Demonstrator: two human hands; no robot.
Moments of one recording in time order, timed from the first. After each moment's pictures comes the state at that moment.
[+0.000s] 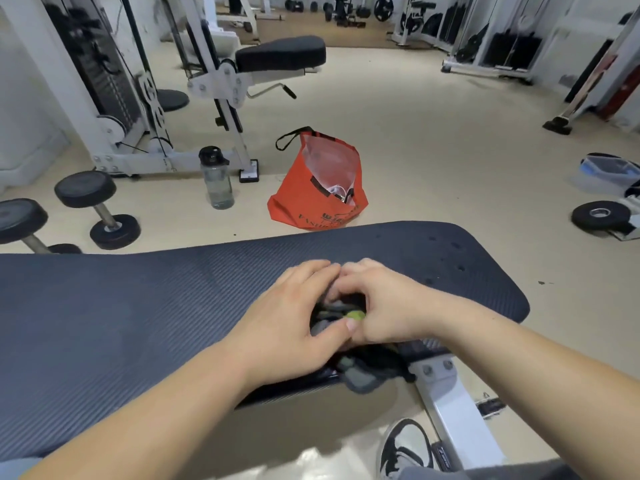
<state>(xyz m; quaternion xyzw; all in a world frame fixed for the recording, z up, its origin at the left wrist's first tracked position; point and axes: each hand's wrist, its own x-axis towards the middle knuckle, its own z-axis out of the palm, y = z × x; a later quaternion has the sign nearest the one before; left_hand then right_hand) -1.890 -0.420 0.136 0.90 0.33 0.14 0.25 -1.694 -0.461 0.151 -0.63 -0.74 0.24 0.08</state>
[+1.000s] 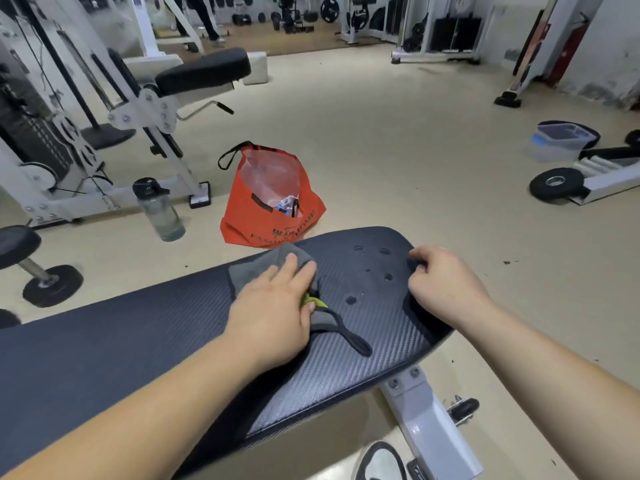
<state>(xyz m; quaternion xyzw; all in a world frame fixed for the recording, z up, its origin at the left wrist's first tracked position) -1.745 -0.389 0.110 0.92 0.38 0.00 0.08 -1.514 -0.506 0.122 -0.88 -0.38 0.13 0.24</state>
